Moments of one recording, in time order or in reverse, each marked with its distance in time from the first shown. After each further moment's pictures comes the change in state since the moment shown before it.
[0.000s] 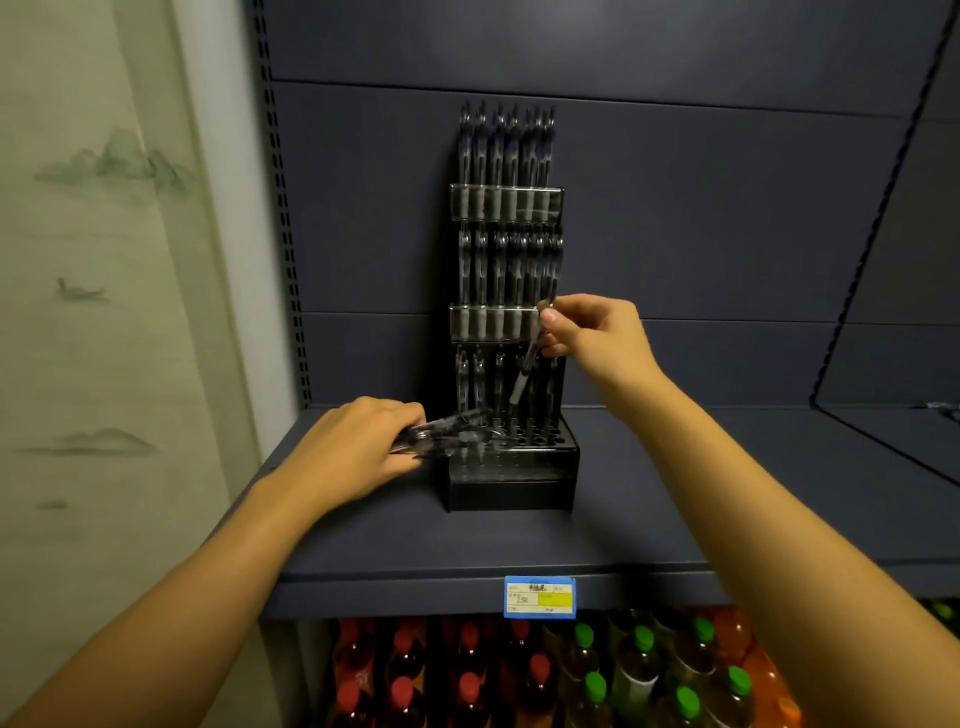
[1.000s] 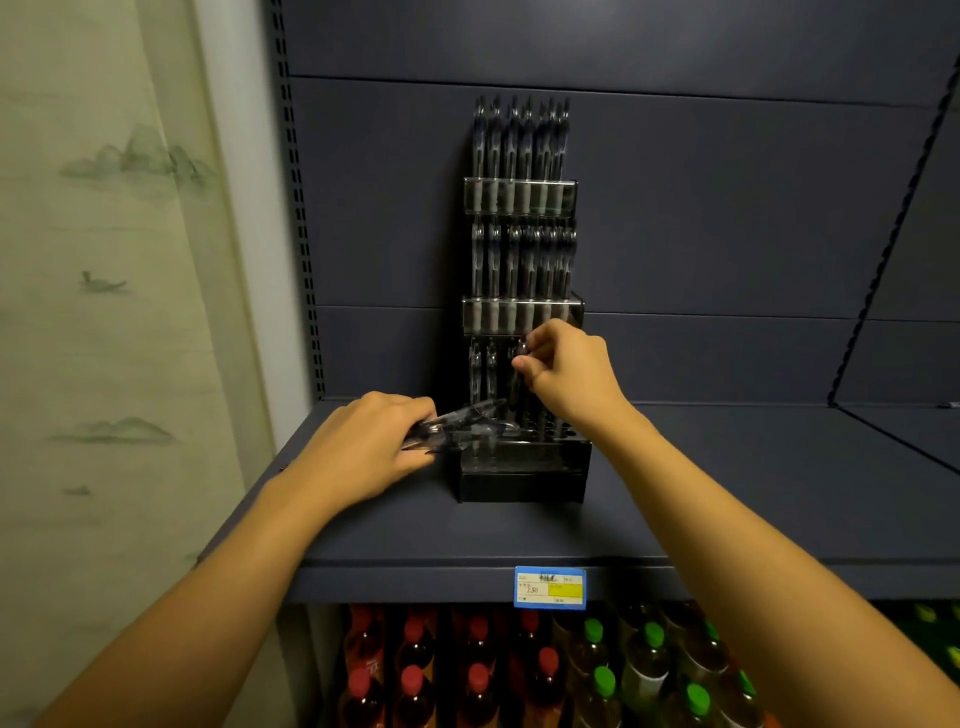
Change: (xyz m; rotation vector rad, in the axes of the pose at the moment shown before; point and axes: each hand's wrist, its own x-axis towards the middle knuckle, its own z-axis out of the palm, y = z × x) left_hand -0.008 0.004 0.002 -0.048 0.037 -0.022; right_hand -0.025 0.008 0.033 -0.509 -0.105 -0.062
